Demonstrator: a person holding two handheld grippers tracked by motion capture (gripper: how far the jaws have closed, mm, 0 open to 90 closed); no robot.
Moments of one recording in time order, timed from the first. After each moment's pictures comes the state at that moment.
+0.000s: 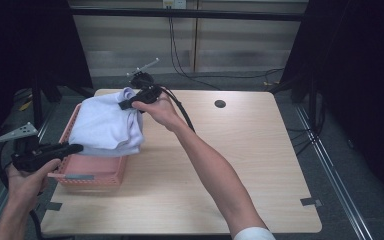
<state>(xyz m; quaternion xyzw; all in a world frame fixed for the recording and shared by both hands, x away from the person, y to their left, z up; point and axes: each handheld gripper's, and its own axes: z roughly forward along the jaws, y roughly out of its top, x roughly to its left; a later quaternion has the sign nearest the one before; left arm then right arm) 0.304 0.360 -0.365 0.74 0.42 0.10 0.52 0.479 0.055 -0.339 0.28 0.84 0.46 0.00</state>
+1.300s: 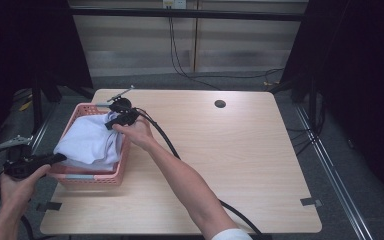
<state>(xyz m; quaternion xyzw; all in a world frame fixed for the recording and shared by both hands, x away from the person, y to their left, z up) 0.320 0.409 -0.426 0.73 0.53 0.13 0.42 0.473 0.127 -0.424 0.34 0.84 0.41 0.02</state>
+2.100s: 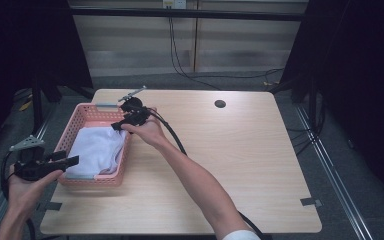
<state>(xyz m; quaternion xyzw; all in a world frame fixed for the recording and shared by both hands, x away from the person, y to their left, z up) 0.306 0.364 -0.410 0.75 0.49 0.15 0.41 0.470 0.088 -0.420 0.31 0.84 0.44 0.04</state>
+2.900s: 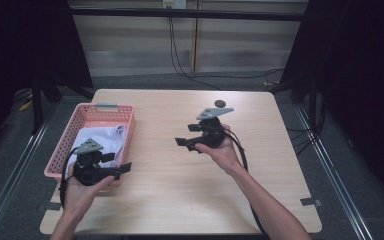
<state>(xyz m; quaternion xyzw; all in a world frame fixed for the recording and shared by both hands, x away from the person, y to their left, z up) 0.285 0.227 -0.414 0.79 0.42 0.11 0.44 0.359 -0.121 -0.404 0.33 0.80 0.50 0.09</state>
